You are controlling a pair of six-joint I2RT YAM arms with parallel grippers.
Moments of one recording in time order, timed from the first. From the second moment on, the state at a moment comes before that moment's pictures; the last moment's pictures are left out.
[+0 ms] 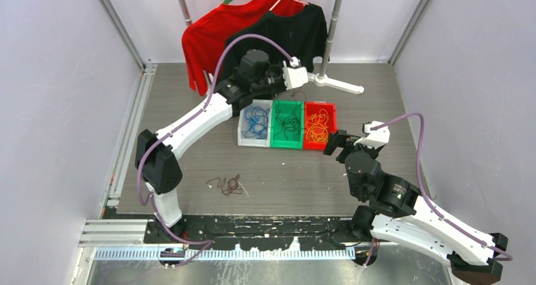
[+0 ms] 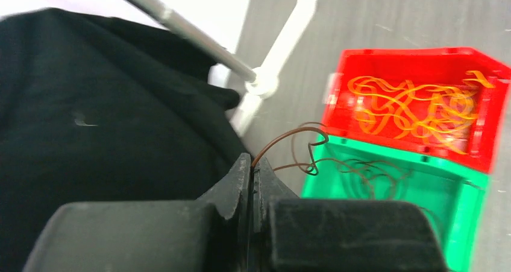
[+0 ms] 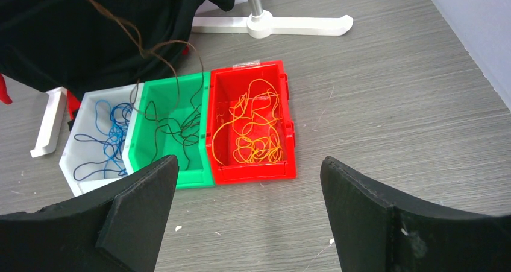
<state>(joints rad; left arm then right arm) -0.70 1.84 1.77 -0.19 0.31 0.78 1.00 0.56 0.74 -0.53 1.05 0.52</state>
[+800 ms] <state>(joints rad) -0.73 1.84 1.69 -0.28 0.15 0.63 1.00 0.53 0.71 -0.55 1.05 0.53</state>
